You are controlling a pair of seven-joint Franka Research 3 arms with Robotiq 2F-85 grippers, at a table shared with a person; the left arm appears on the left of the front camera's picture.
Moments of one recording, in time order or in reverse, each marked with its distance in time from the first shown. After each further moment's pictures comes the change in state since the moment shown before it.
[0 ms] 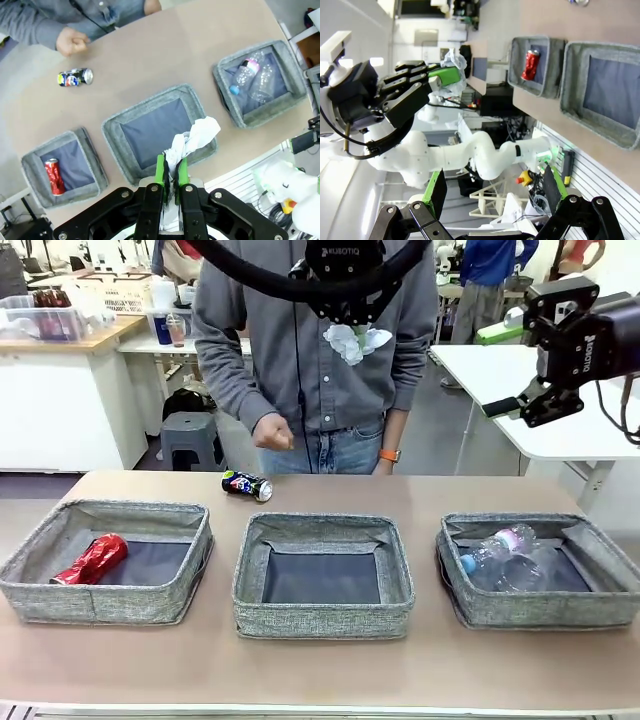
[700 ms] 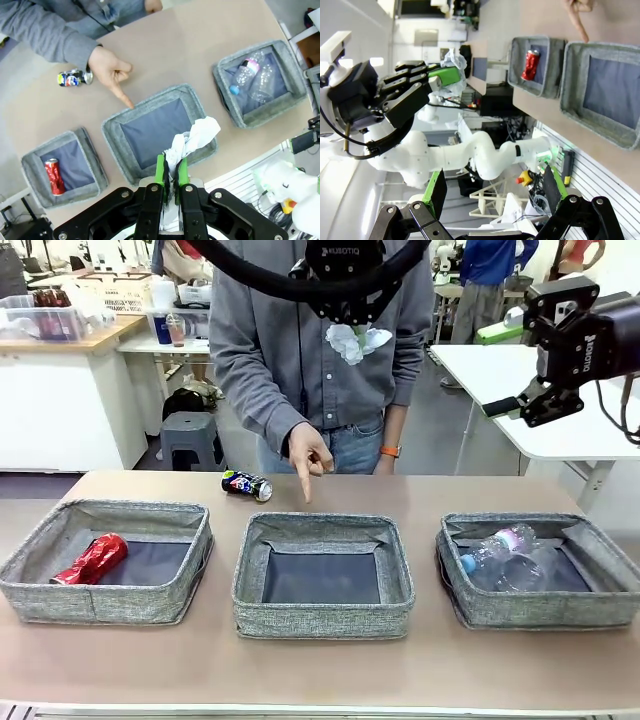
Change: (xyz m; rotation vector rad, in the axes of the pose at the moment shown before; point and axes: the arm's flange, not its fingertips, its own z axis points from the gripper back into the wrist) left arm 0.000 0.000 0.000 0.000 0.000 0.000; right arm 0.000 0.000 0.000 0.000 0.000 0.000
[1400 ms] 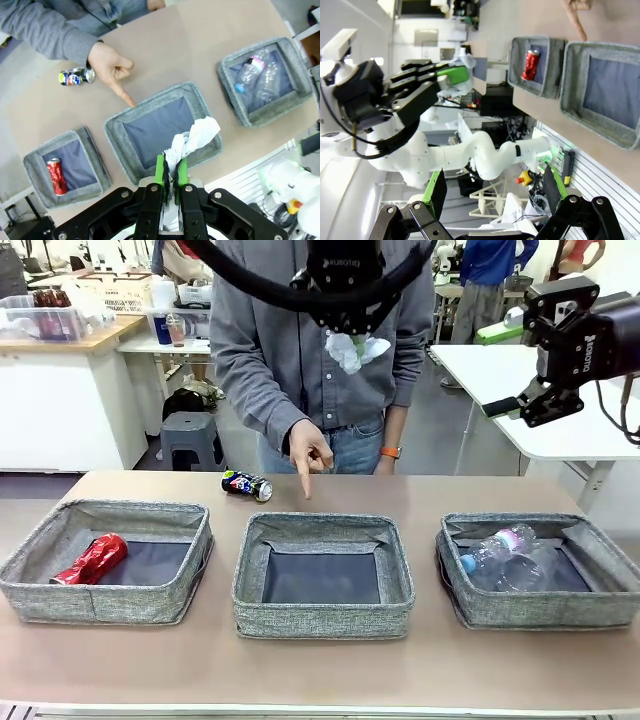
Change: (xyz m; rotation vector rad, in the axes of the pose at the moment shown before) left arm -0.002 -0.002 -0.015 0.026 0.016 -0.013; right arm 0.000 0.000 0.000 0.000 0.000 0.000
